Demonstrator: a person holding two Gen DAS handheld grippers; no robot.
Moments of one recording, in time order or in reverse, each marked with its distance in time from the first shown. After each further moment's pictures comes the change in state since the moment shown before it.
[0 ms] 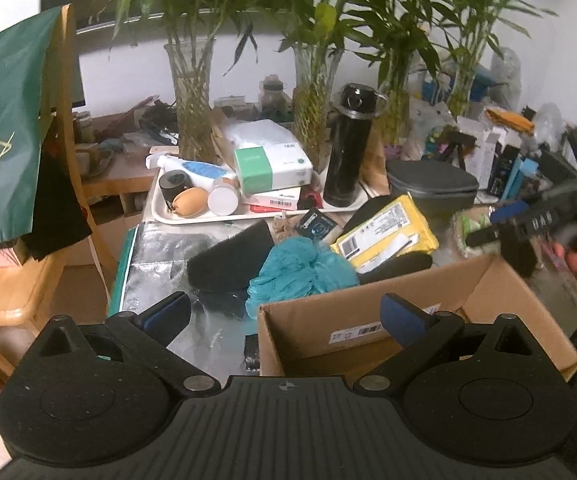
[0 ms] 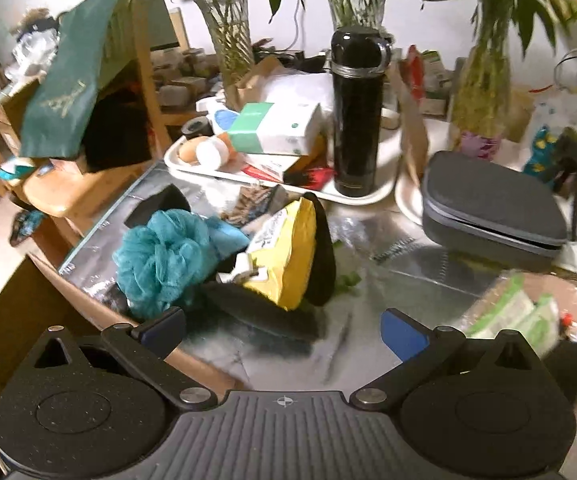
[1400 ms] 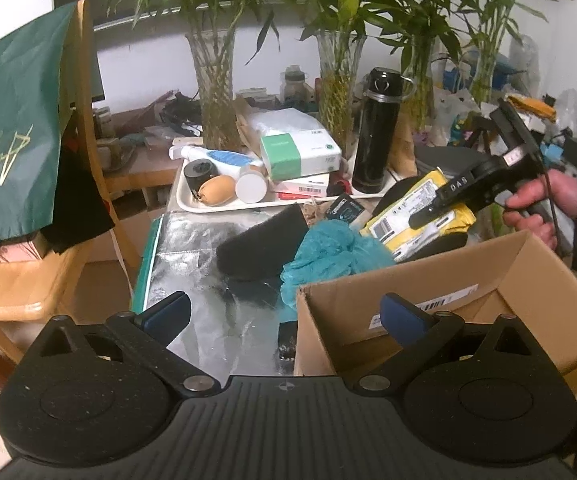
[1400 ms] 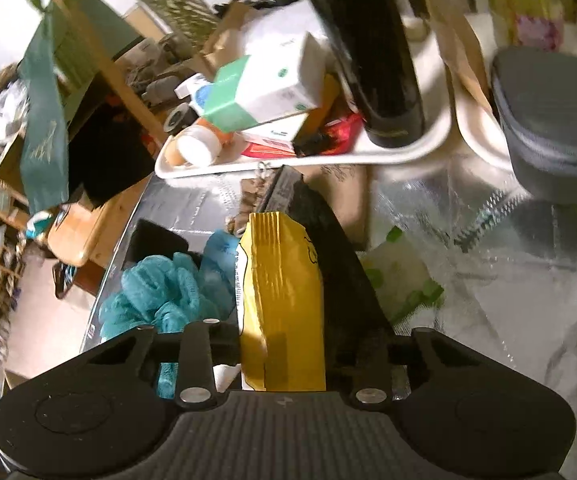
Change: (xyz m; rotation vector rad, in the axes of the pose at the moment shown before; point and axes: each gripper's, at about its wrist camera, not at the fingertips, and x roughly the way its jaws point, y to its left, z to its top) left arm 0.010 0.016 -0.013 -0.008 0.015 0.064; right arm 0.125 -0.031 0.034 0.255 0.143 0.182
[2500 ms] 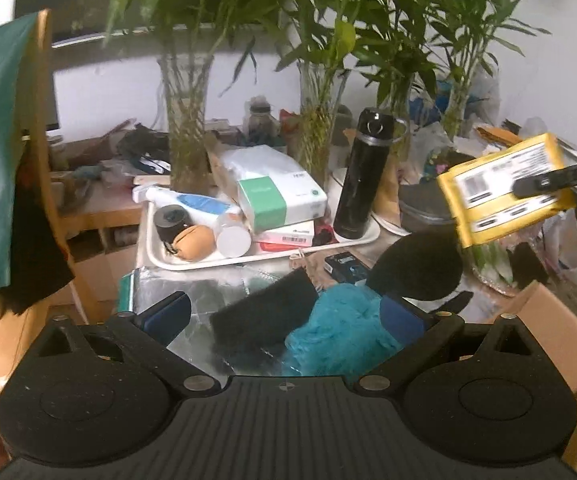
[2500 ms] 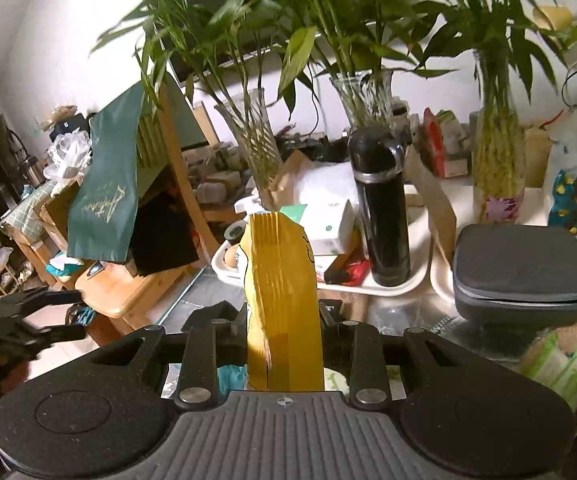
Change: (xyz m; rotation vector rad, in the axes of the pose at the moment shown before) left arm 0.050 0.057 0.042 0.054 -0.088 -0.188; right arm -0.168 0.051 -0.036 -0.173 -0.370 -0.017
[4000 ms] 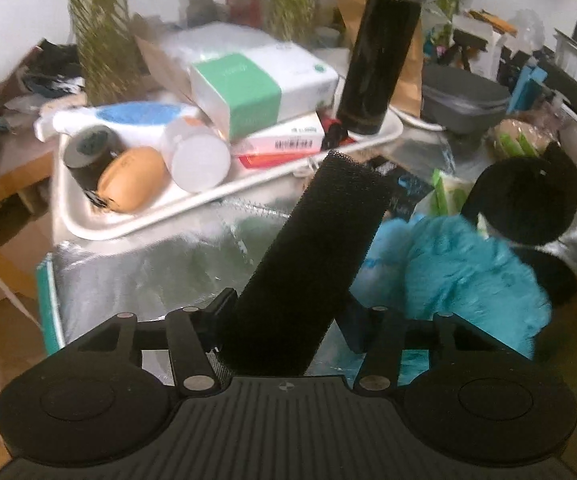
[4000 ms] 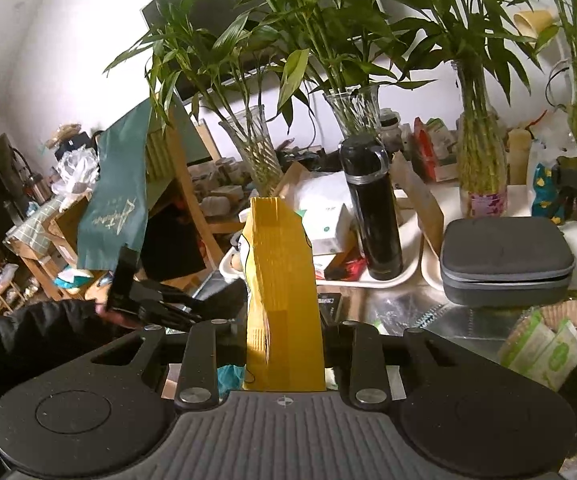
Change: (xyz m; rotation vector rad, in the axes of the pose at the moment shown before) left arm 0.164 0.049 -0.005 0.149 0.300 -0.139; right arm -0.039 0.008 -0.025 0.017 -0.041 -0.013
